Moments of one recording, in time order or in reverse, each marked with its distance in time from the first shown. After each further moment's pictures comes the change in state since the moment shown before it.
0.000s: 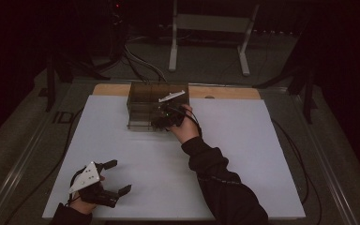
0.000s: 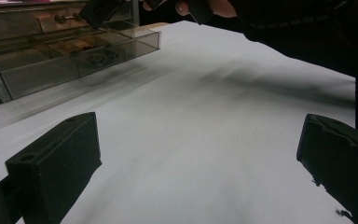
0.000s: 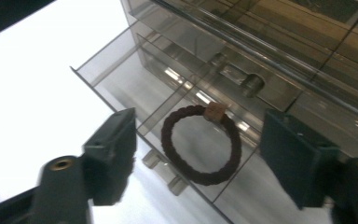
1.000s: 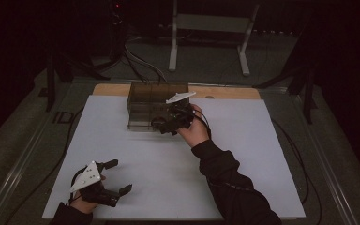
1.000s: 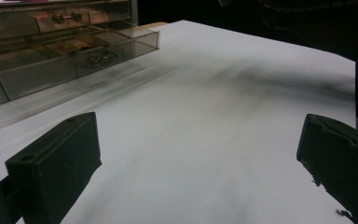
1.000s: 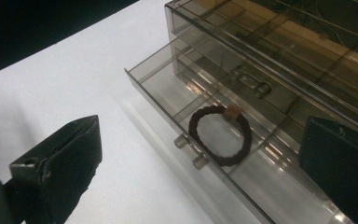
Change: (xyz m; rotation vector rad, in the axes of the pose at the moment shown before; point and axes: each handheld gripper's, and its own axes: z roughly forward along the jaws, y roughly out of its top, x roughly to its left) left arm 0.001 0.000 0.003 0.003 -0.003 0.001; right arm 0.000 -0.007 -0.045 -0.078 0.103 -0.064
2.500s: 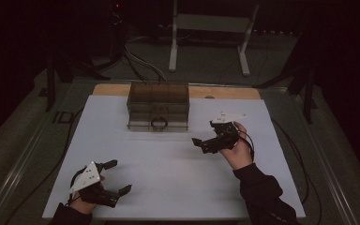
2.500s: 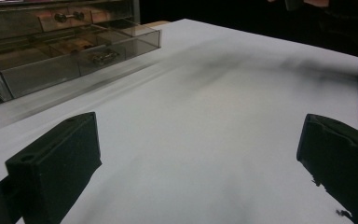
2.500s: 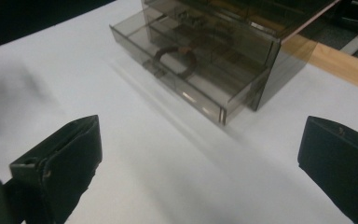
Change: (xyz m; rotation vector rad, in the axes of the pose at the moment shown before) left arm -0.001 -0.001 -0.002 0.003 0.008 0.003; right arm -0.030 -0.091 -0.101 -0.096 -0.047 -0.003
